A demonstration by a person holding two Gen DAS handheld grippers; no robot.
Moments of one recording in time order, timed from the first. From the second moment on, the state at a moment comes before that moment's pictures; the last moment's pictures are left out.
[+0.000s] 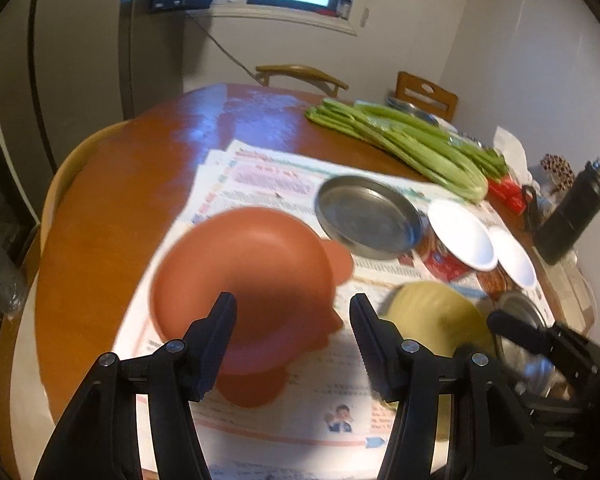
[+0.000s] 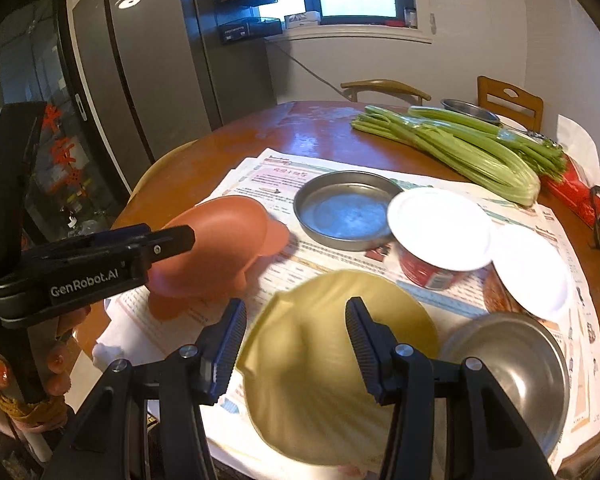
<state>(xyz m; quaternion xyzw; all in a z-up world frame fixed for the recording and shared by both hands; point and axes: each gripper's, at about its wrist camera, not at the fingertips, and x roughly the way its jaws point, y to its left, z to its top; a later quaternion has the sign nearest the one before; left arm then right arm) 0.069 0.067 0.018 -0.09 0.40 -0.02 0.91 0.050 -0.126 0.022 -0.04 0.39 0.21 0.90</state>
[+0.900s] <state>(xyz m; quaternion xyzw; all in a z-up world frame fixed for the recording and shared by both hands) 0.063 -0.002 -0.032 -0.03 0.48 -0.06 0.88 0.105 -0.159 -0.014 -0.09 0.44 0.16 0.88</state>
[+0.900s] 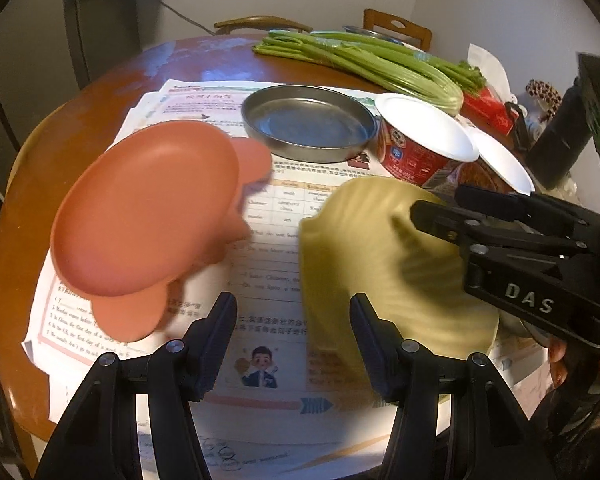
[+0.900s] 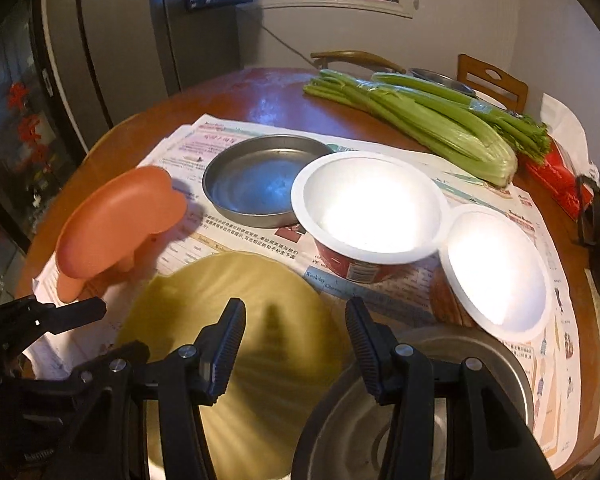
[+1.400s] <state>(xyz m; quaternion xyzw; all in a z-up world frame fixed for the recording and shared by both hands) 0.070 -0.003 -0.040 -0.01 0.48 -0.04 0.88 0.112 -0.149 -0.026 -0.10 0.45 0.17 0.87</state>
